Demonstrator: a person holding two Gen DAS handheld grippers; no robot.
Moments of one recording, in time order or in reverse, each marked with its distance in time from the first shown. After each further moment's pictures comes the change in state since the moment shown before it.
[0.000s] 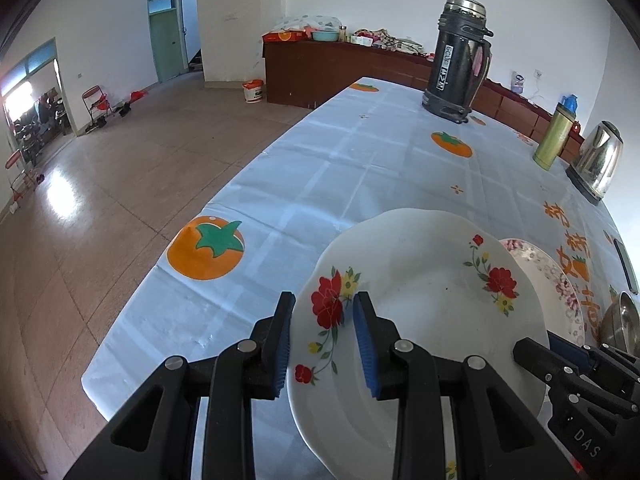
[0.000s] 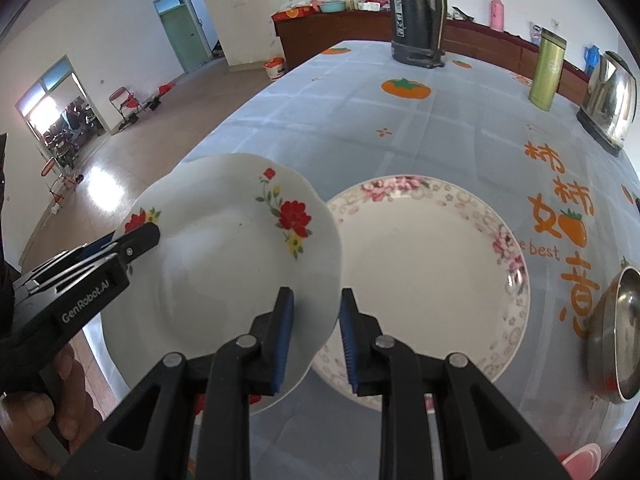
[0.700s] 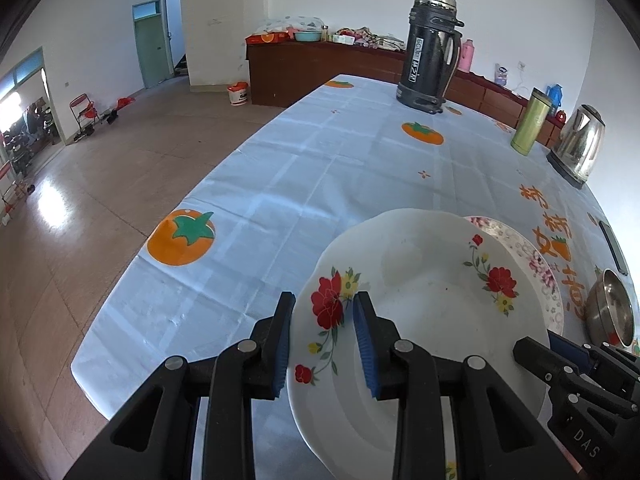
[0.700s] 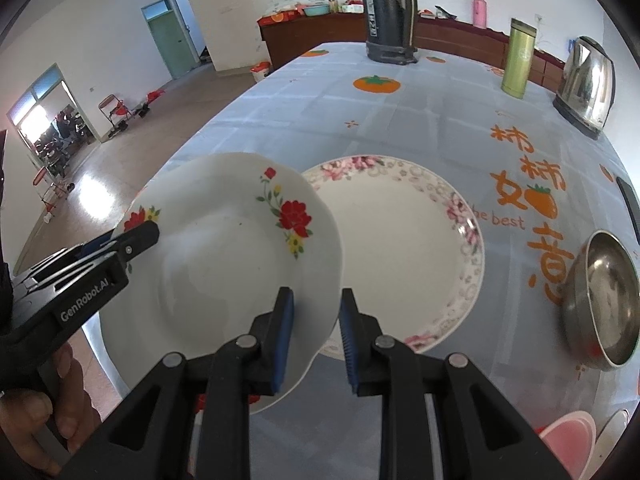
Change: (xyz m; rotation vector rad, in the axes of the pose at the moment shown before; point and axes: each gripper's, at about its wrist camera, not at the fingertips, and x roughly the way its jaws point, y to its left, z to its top) left arm -0.015 -0.028 -0.017 0.040 0.001 -0.037; right arm -0.024 -0.022 -0.024 0.034 -0.012 -0.036
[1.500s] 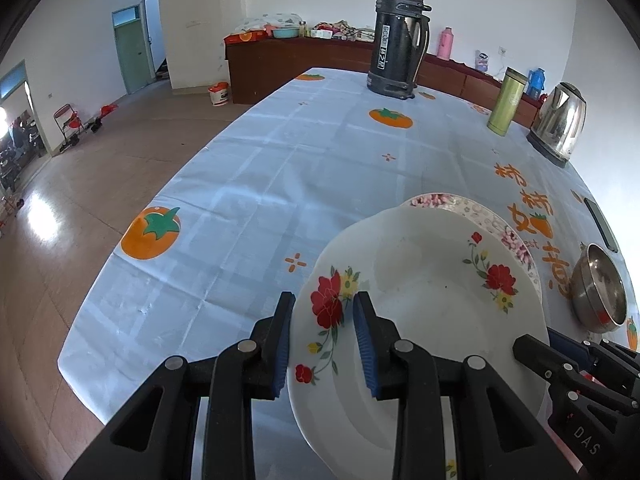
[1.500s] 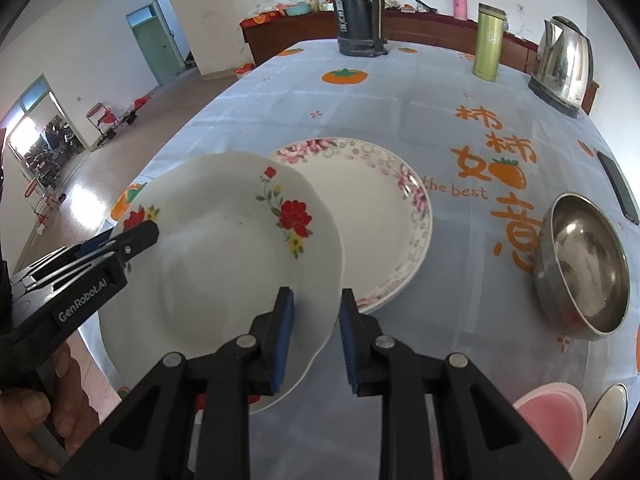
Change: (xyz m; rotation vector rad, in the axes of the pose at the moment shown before) left arm -0.003 -0.033 -0.011 0.055 0.020 -0.036; right arm -0.016 -0.031 -0.021 0.048 0.002 -0.028
